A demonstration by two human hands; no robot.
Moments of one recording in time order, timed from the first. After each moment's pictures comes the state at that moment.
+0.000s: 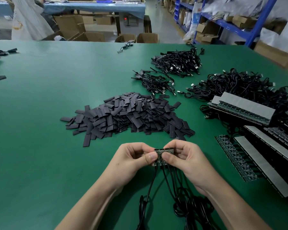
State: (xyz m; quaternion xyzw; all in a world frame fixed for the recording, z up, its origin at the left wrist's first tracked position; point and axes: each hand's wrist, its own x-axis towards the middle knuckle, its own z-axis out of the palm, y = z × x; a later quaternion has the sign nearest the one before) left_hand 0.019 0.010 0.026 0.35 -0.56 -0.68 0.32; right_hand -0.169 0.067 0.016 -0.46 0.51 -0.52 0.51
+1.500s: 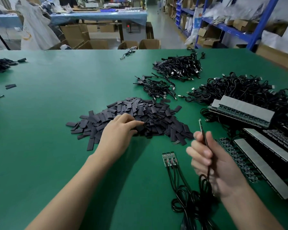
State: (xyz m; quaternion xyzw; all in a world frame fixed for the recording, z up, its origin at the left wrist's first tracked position) left_hand 0.027 -0.071 0.031 0.43 -0.87 -0.03 0.24; right_hand -0.200 0.084 0.047 -0.26 0.25 -0.63 0.68
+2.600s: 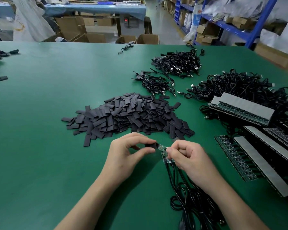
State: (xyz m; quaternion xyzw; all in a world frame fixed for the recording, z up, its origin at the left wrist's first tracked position) left_hand 0.022 -0.013 0.005 0.34 -0.76 -0.36 0.42; right_hand -0.178 0.071 0.018 -0.54 0.60 -0.46 0.38
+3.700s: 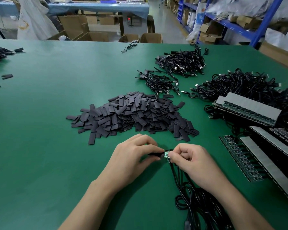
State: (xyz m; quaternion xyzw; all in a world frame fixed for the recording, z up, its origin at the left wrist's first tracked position) left_hand 0.031 -0.008 0.014 0.29 -0.90 -0.16 0.30; right_hand -0.179 0.071 0.013 -0.57 0.65 -0.38 0.33
